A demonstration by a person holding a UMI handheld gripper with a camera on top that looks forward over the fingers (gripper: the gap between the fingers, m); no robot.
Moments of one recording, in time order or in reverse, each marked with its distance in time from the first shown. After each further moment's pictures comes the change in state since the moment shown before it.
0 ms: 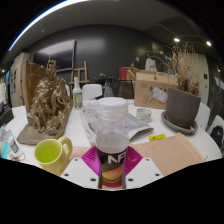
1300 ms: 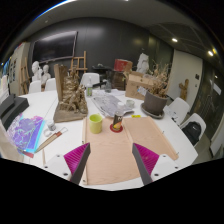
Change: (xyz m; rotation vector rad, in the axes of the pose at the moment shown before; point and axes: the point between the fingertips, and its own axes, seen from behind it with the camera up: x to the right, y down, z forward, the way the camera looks) arm -0.072 -0.016 -0.384 -0.201 0.120 -0.055
